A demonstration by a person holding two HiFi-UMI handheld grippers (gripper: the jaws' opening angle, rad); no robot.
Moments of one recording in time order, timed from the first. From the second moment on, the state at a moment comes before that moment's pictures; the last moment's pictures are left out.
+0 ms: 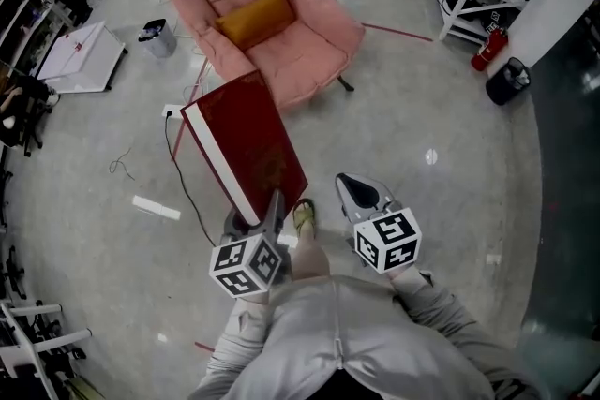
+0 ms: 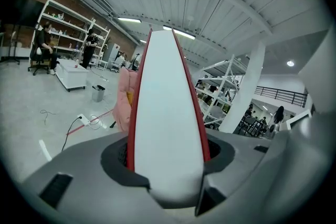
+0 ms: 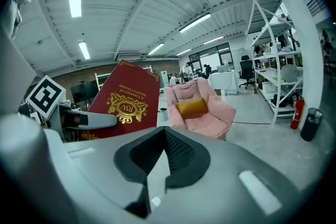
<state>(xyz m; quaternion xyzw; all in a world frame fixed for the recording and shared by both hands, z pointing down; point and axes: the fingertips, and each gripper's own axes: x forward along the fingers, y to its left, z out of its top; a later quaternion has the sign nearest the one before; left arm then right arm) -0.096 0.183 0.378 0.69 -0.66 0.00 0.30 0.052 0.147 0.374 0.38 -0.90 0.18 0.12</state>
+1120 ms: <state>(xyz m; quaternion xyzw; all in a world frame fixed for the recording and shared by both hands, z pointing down) -0.165 -0.048 0.410 0.71 -0.61 0.05 0.34 -0.027 -0.066 0.393 0.41 -0.87 0.21 0.15</state>
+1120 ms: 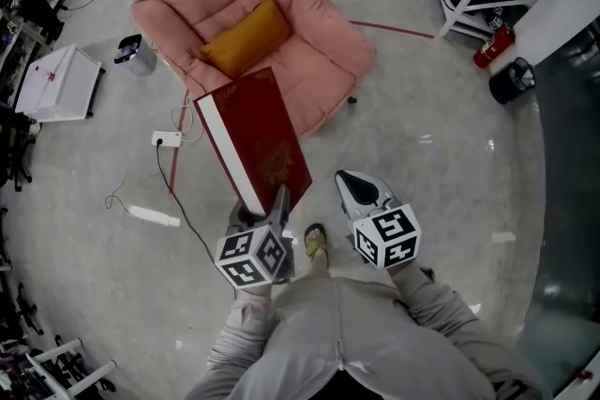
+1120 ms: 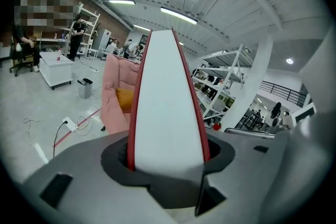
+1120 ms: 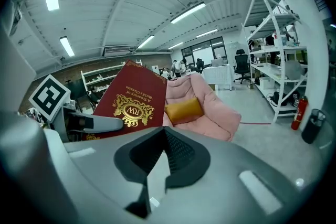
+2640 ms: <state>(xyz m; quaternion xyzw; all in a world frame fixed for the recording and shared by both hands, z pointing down) -0.142 -0.335 0.634 0.65 -0.61 0.08 0.45 -0.031 -0.276 0.547 0.42 -0.84 0.27 0.20</state>
